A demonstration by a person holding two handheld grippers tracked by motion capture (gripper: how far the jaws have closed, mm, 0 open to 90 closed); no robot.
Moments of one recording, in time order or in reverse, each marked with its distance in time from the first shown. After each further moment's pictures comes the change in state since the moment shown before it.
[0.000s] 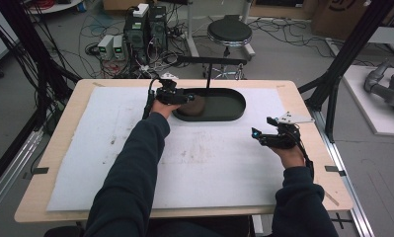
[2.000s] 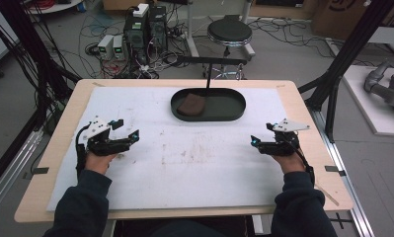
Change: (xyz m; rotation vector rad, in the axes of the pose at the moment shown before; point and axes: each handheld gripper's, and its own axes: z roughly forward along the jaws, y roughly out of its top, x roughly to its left) left arm -0.014 -0.130 -0.206 -0.230 0.166 0.081; right arm 0.014 -0.012 -0.006 0.048 -0.029 -0.081
